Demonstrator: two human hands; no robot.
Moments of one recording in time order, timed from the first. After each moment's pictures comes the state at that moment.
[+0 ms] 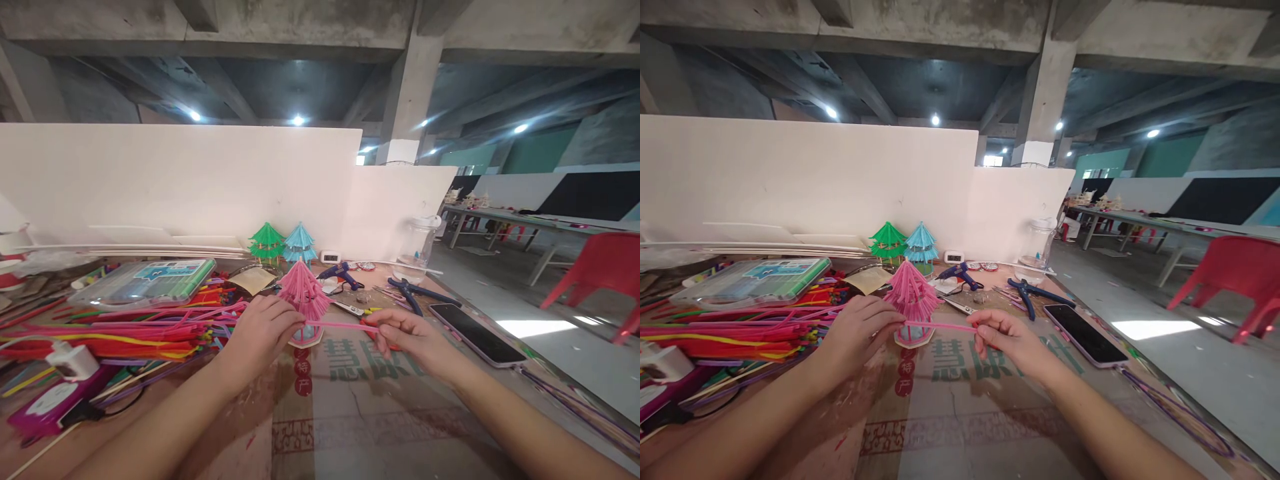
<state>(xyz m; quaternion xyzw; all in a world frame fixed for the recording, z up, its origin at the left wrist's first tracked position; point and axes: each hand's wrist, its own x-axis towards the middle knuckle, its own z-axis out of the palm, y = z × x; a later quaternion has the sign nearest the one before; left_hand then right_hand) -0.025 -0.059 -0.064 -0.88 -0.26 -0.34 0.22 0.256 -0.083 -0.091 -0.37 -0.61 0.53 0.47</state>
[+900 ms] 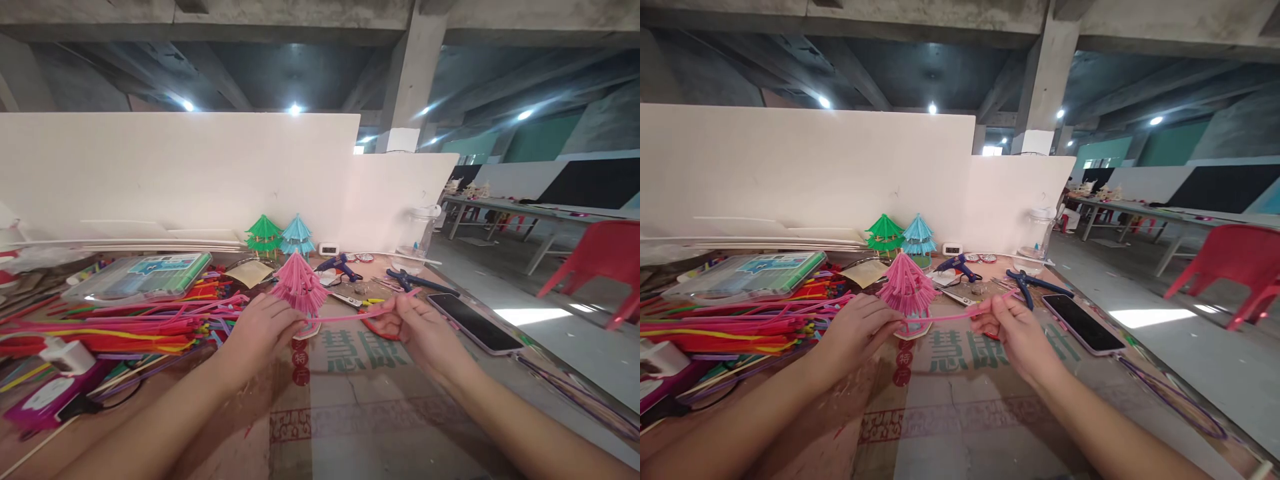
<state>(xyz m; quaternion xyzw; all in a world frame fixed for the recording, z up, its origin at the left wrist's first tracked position) -0.022 -0.062 -0.068 -0.89 -0.26 -0.32 0.19 0.242 -0.092 -0.087 -0.35 -0.44 0.52 0.64</state>
